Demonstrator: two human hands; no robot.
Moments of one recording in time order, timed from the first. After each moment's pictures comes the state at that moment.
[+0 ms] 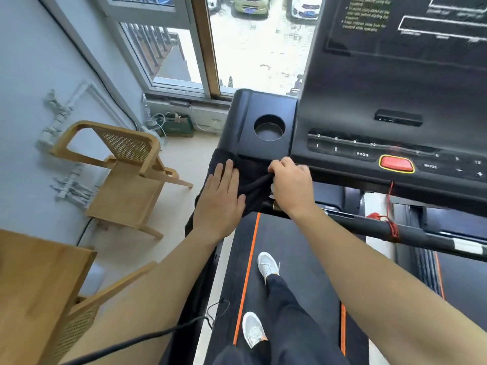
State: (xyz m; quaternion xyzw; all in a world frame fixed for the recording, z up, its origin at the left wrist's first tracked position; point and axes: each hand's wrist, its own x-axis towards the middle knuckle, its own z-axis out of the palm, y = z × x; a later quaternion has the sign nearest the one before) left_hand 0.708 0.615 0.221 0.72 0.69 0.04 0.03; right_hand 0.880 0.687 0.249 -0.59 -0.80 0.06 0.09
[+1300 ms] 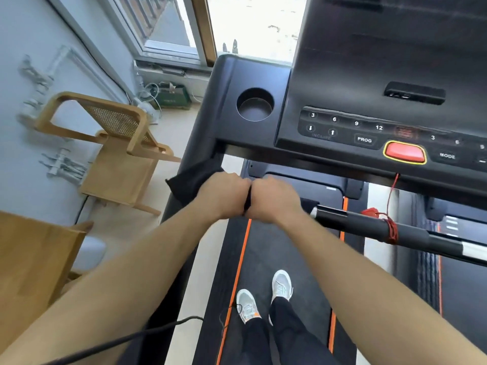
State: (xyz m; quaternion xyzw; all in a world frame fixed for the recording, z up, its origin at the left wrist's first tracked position) left_hand 0.760 0.669 0.217 0.80 0.57 -0.14 0.09; right_hand 0.892 0.685 0.214 -0.52 -0.83 0.20 -0.11
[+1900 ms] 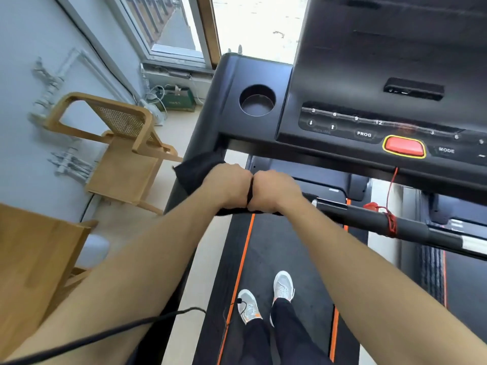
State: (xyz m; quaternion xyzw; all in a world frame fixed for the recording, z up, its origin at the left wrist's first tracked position) left_hand 0.767 0.677 0.221 0.77 0.59 -0.18 0.13; right_hand 0.895 0.690 0.219 -0.51 -0.82 0.24 -0.12
